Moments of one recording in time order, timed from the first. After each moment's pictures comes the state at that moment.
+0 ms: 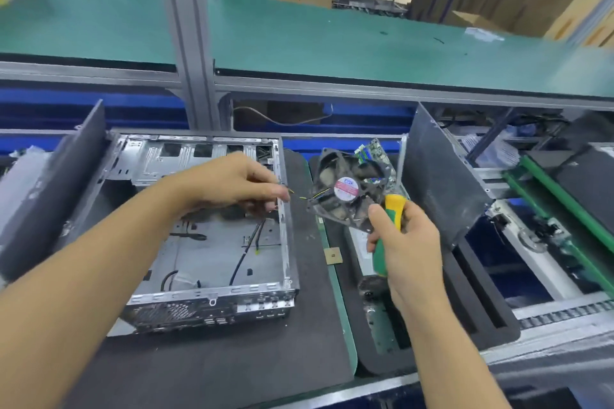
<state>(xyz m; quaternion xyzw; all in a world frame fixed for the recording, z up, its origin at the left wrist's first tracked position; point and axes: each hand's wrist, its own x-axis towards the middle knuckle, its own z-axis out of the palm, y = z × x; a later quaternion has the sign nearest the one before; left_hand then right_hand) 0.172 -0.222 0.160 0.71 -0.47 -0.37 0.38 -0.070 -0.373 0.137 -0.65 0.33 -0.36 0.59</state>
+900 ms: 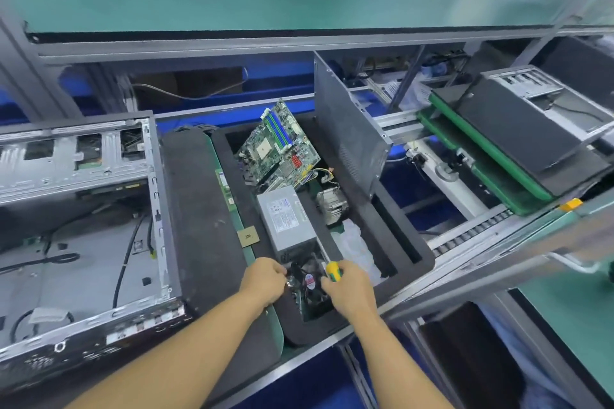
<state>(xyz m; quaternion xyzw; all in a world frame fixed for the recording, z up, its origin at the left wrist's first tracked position) -0.032 -0.369 -0.046 0.81 -0.19 -0.47 0.30 -0.186 -0.461 -0.041 -0.75 0.57 0.00 0.33</state>
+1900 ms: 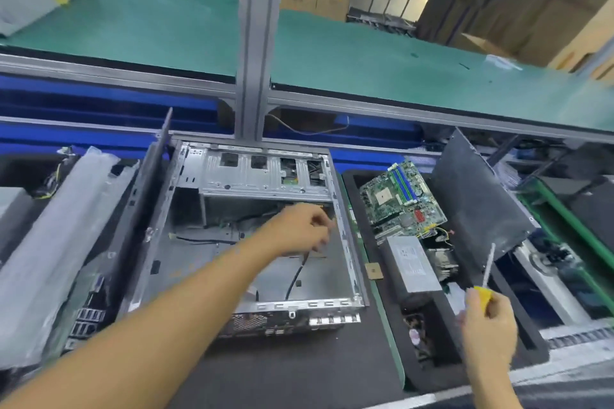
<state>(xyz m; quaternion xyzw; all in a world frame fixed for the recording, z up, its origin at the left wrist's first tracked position) 0.168 -0.195 0.114 0.77 -0.36 -0.37 0.38 -0.120 -0.369 0.052 -0.64 0.58 -0.37 0.33</state>
